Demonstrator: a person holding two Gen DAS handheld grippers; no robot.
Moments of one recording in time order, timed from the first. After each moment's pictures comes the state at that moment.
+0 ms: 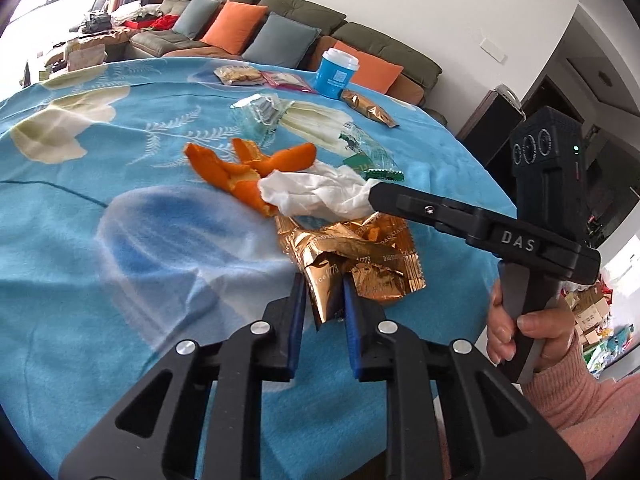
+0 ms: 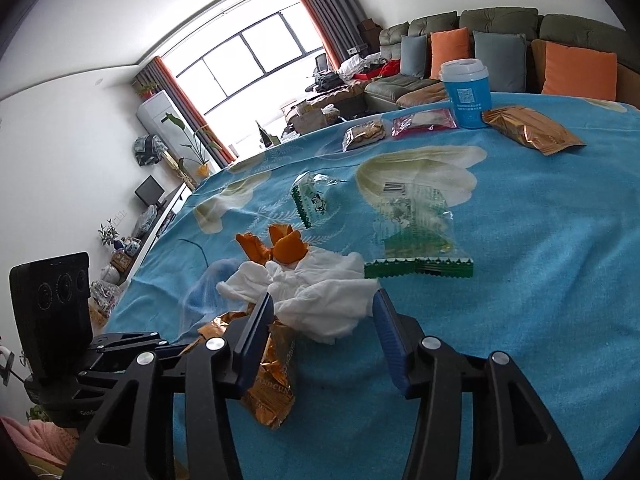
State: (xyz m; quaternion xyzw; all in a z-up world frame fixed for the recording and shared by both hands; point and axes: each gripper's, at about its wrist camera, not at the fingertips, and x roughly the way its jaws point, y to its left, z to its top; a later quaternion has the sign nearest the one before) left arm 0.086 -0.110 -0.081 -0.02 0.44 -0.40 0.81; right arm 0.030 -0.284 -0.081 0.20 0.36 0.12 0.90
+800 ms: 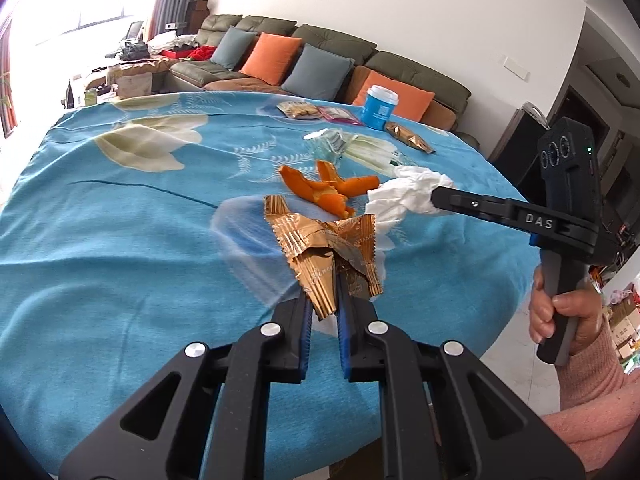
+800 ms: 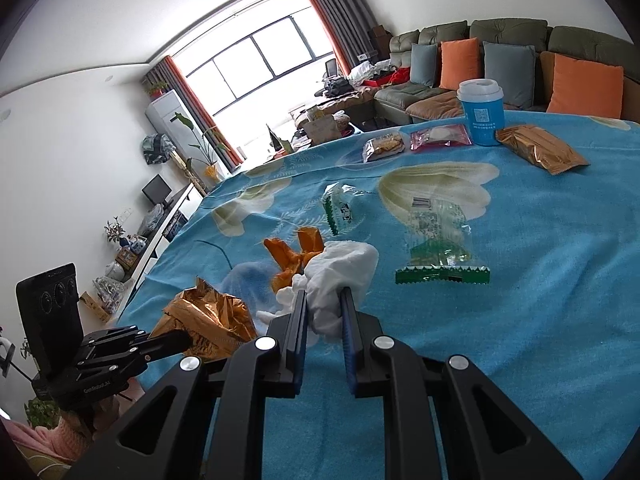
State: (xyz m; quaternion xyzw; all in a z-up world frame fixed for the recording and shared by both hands) left arm 0.061 -0.043 -0.057 0.00 0.39 -0.33 0.86; right arm 0.013 -0.274 -0.054 0.19 0.35 0.14 0.91
